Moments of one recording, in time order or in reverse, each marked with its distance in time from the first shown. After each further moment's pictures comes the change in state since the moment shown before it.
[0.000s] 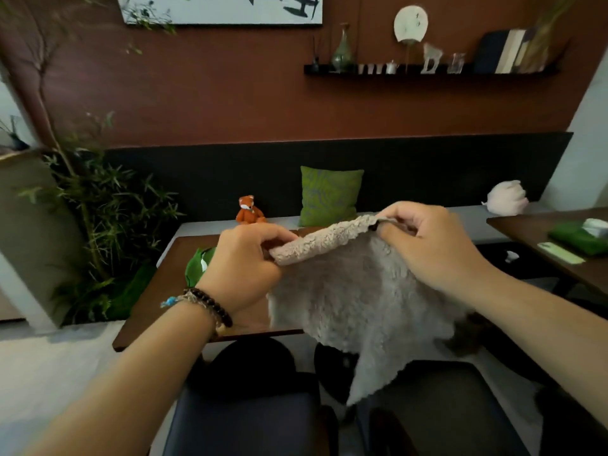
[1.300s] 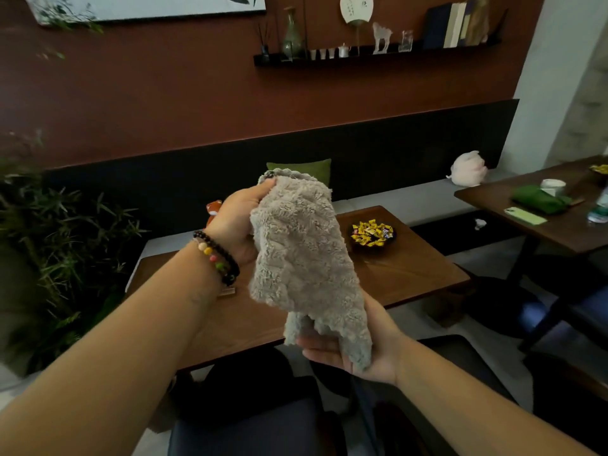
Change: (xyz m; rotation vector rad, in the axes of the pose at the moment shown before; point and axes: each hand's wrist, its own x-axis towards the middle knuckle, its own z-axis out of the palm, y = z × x) left_hand 0.107 -0.008 0.041 -1.181 -0.306 -0.774; right_hand -0.044 0.079 0.111 1.500 -0.401 1.021
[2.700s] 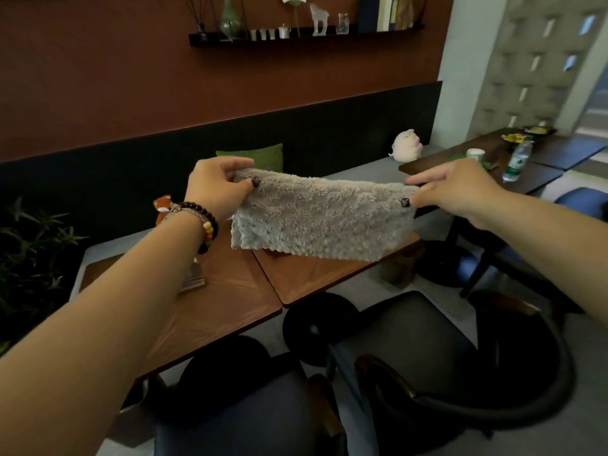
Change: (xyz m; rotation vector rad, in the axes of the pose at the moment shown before) left_hand 0.024 -0.001 -0.048 1.009 0.251 0.560; right_hand -0.107 -0.123 0.000 -1.169 1.057 -0.628
